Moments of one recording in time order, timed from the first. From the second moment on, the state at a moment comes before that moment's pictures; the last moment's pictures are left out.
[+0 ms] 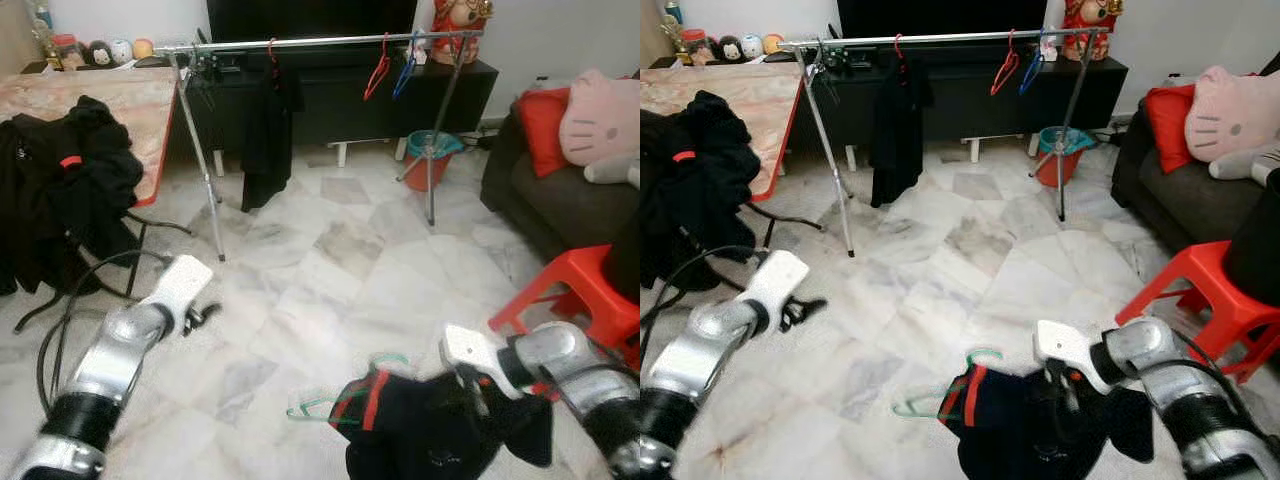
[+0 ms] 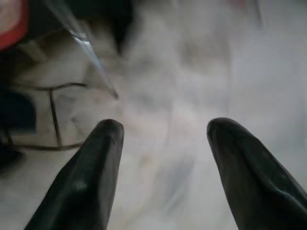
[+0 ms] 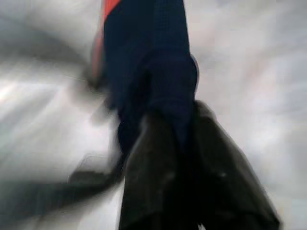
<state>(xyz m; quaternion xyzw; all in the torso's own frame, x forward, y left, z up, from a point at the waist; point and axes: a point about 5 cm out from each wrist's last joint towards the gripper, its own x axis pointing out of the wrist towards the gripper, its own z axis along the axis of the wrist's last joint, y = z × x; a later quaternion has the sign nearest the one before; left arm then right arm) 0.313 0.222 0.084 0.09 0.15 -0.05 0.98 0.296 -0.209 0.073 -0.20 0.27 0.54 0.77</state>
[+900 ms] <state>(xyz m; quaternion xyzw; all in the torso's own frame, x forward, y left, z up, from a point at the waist) 0.273 0.232 0.018 -0.08 0.23 -0.03 0.97 0.322 -0.198 0.117 -0.18 0.20 0.58 0.77</state>
